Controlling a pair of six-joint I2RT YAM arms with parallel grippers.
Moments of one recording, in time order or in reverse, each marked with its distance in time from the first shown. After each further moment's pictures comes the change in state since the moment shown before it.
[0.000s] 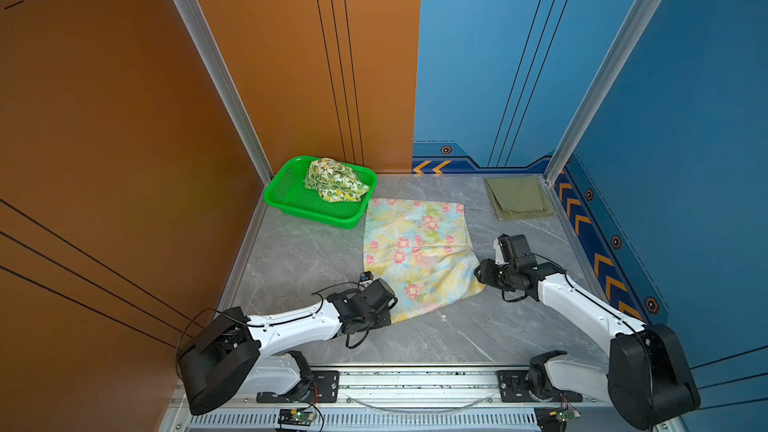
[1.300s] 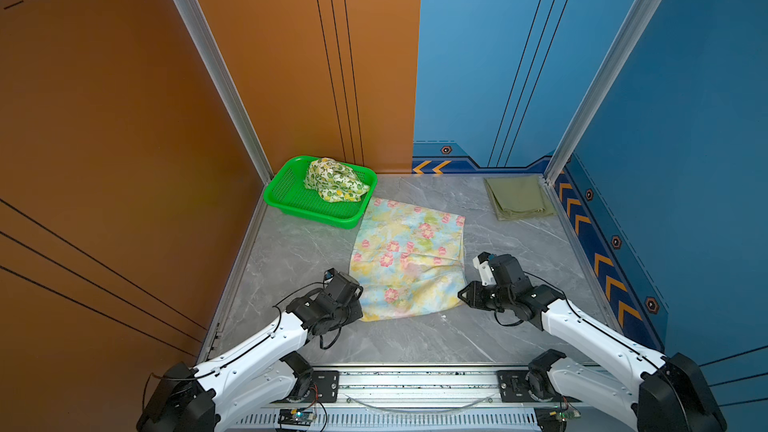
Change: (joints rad) left arm 0.275 -0.323 -0.062 -0.222 0.018 0.076; right arm 0.224 -0.200 -0.151 0.042 -0.172 0.095
